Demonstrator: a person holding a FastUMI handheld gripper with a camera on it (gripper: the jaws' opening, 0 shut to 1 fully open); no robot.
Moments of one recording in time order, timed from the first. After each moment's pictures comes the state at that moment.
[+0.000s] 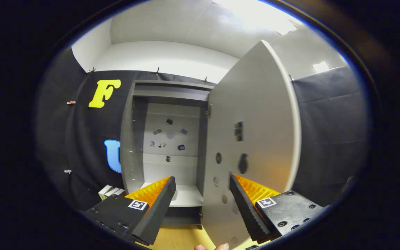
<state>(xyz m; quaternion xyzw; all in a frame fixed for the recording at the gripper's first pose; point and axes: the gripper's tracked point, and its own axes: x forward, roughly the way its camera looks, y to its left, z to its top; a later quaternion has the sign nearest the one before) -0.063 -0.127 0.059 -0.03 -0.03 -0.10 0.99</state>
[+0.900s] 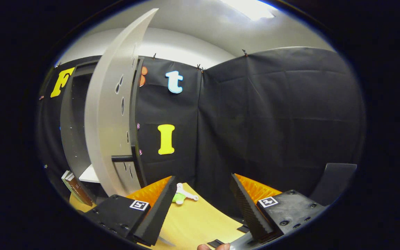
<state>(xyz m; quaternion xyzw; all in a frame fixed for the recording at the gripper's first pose) -0.087 -0.342 -0.035 0.00 0.07 -0.24 0.97</state>
